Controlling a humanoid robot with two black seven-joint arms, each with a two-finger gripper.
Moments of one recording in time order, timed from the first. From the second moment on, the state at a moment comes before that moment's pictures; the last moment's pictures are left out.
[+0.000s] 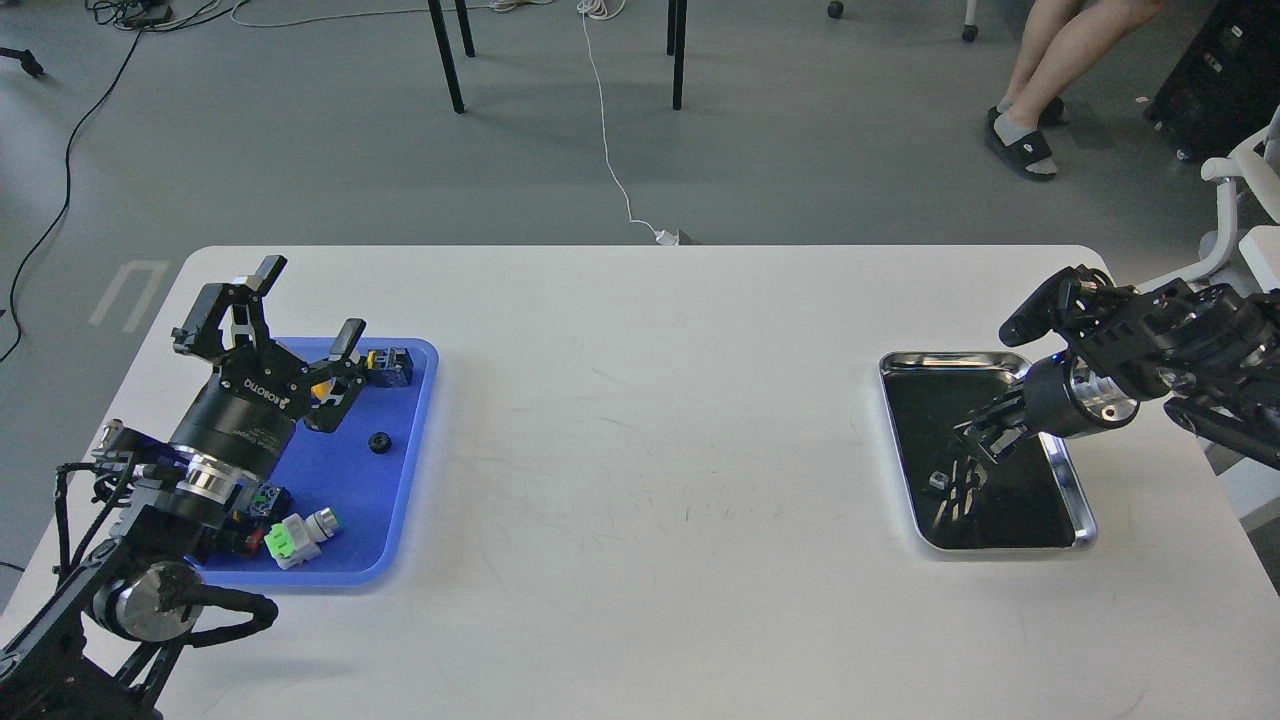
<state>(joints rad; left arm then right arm) -0.08 0.30 -1.33 -1.18 0.62 -0.49 -0.39 1.22 -0.58 -0.43 0.85 -1.74 0.32 0.49</state>
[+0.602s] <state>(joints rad) -0.08 0.30 -1.33 -1.18 0.62 -0.49 -0.39 1.21 -0.56 -0.43 0.82 -1.72 0.31 0.49</state>
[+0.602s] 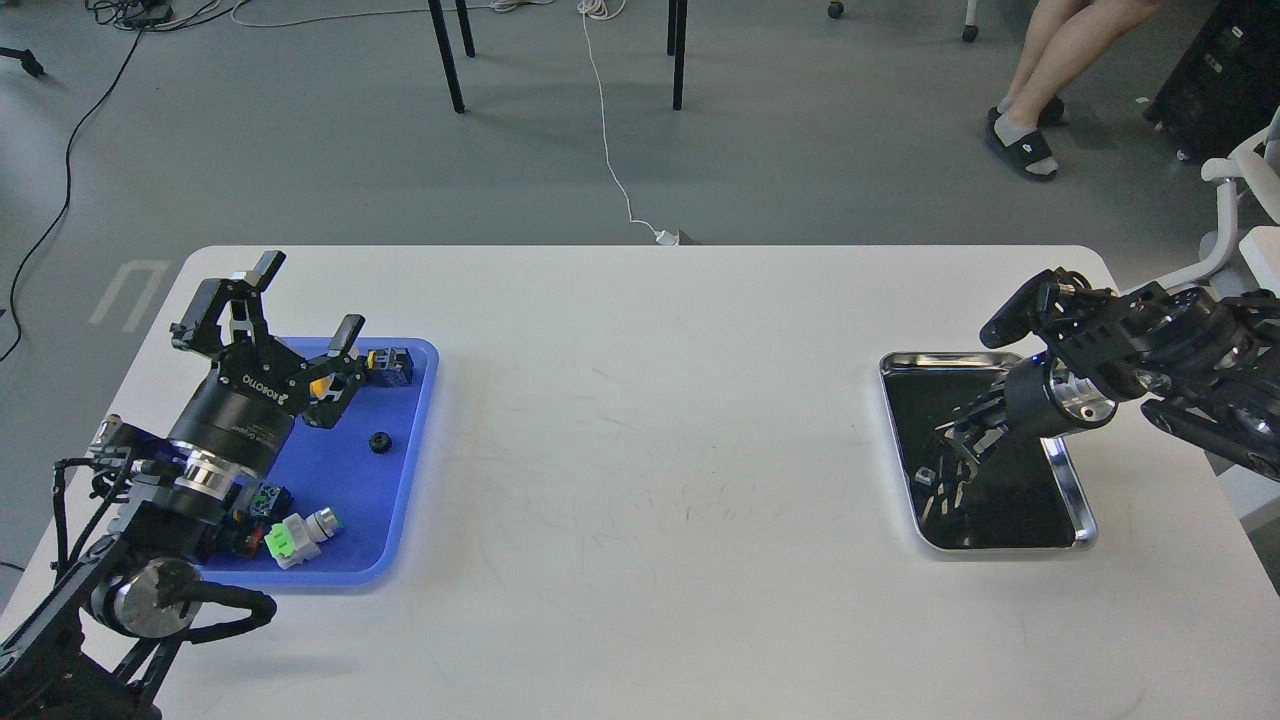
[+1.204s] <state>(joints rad) -0.08 0.30 -1.33 -1.18 0.62 -0.49 -0.39 1.17 -0.78 -0.06 1.04 -1.17 0.31 0.49</state>
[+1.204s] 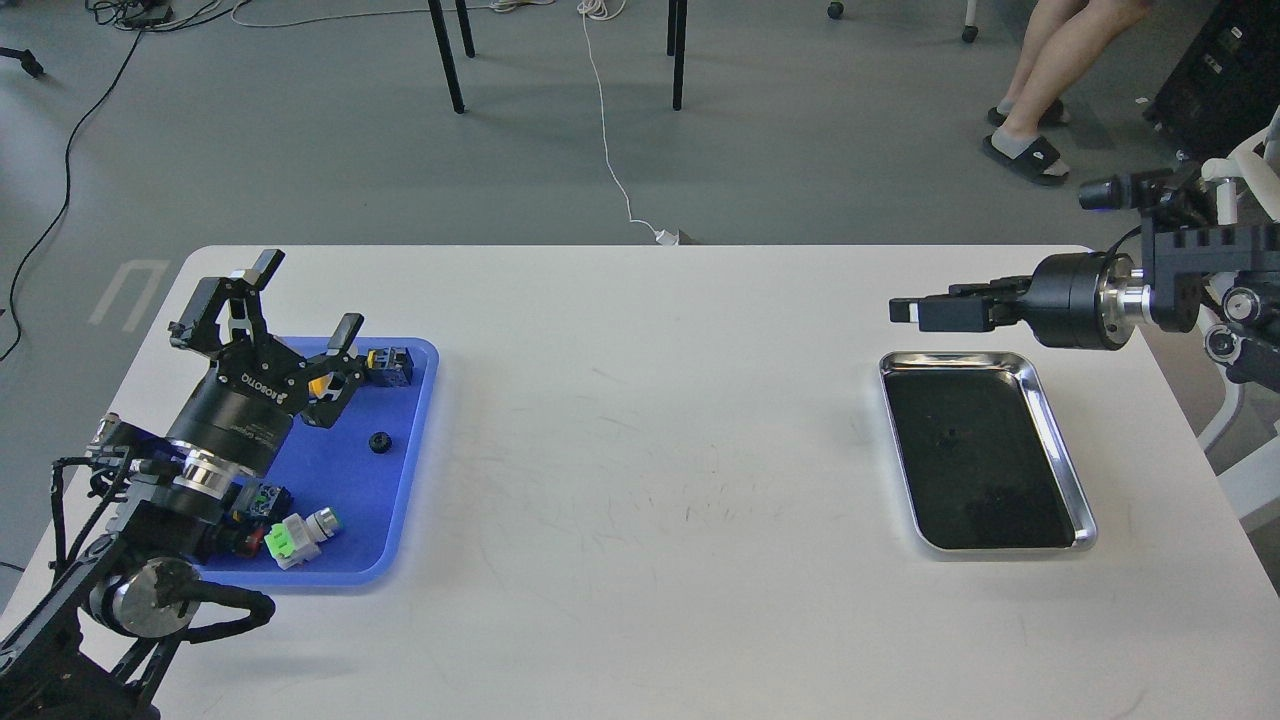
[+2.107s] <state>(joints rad) -0.09 0.28 -1.30 -1.16 0.87 -0.48 -0.39 0.65 -0.51 0.39 1.01 0.07 0.18 0.49</state>
